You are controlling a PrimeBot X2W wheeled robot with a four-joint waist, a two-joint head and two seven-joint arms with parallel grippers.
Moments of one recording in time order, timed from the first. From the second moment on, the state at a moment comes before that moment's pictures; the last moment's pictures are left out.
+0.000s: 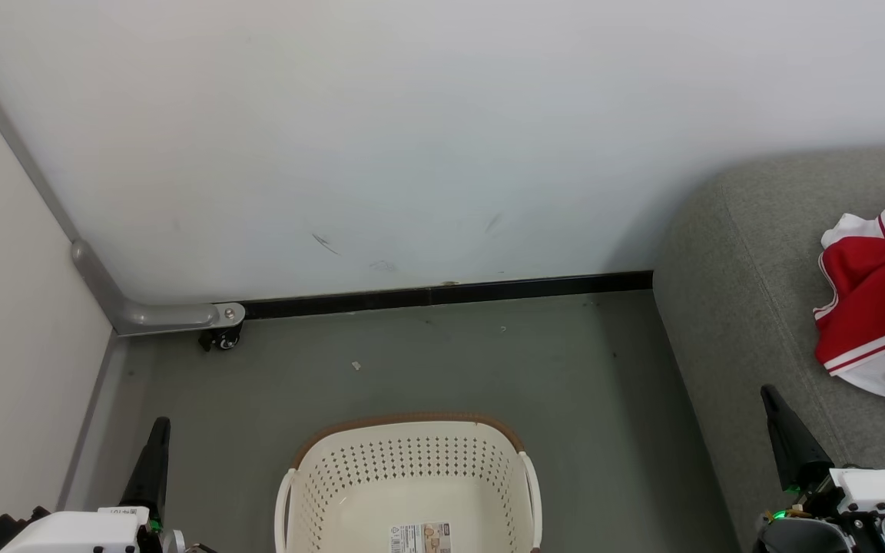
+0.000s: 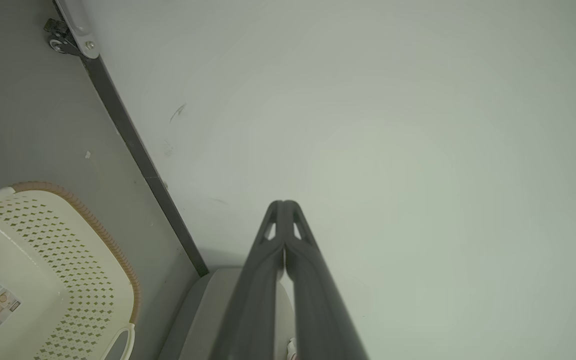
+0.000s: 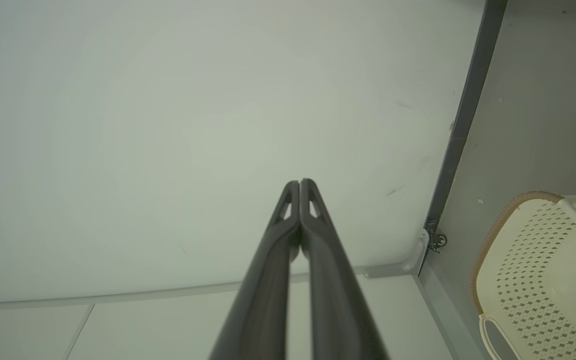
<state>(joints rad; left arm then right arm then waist) -0.07 0.03 0.09 0.27 -1.59 -0.12 0.11 -0.06 -0.07 -0.09 0.26 1.64 0.12 0.07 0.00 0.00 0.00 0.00</state>
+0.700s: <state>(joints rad) -0.07 0.03 0.09 0.27 -1.59 -0.12 0.11 -0.06 -0.07 -0.09 0.27 1.64 0.12 0.07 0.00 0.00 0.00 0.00</state>
